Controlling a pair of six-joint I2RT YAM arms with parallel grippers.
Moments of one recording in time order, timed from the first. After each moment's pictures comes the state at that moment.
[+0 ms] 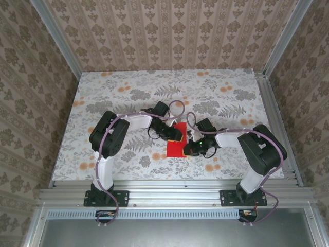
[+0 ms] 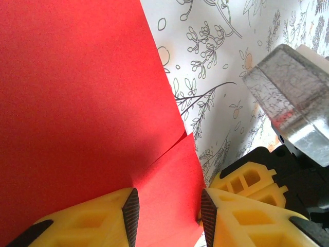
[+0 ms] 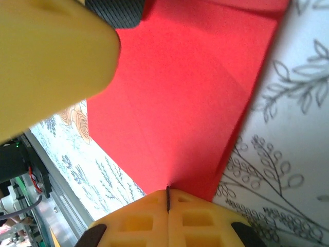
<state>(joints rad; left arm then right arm) -0.66 2.04 1.25 -0.44 0.76 -0.27 0.48 1.68 0.68 -0.17 -0.68 0.49</state>
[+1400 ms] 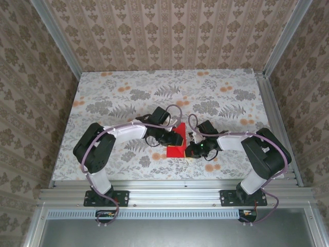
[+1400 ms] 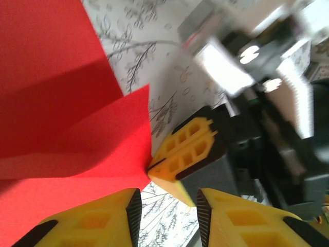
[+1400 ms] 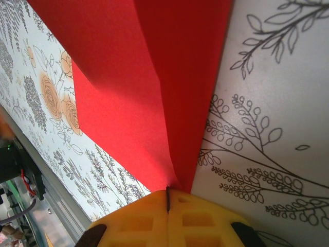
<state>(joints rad) -0.77 1.77 1.03 -0.31 0.66 -0.55 0.49 1.63 0.64 -0.18 -0.63 0.52</state>
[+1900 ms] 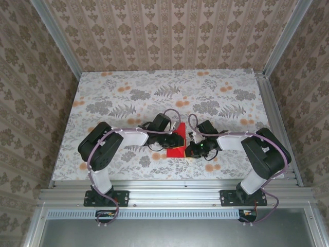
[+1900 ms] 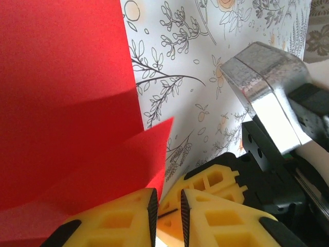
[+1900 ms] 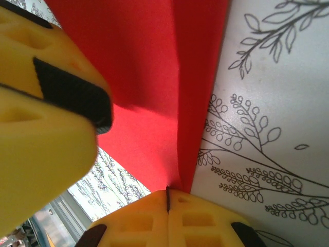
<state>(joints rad) -0.80 1.82 0.91 0.04 0.60 -0.81 0.49 1.63 0.65 -0.19 -0.63 0.53</state>
